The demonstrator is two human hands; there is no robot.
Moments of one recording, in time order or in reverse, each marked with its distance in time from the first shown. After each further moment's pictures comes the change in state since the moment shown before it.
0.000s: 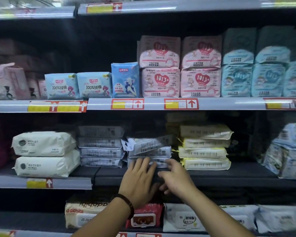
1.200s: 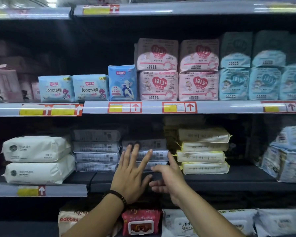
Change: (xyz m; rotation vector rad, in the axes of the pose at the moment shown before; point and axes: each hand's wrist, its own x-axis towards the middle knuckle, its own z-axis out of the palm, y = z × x) left_hand 0.022 -0.031 0.024 -0.060 0.249 -0.068; right_hand 0.004 -0.016 0.011 0.437 -0.021 0.056
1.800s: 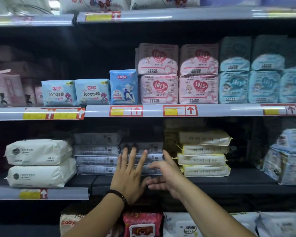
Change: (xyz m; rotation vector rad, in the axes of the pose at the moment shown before) left_hand 0.004 -0.008 -0.002 0.066 -0.102 -0.049; right_hand 0.007 -0.023 0.007 -0.017 -0.117 0.055
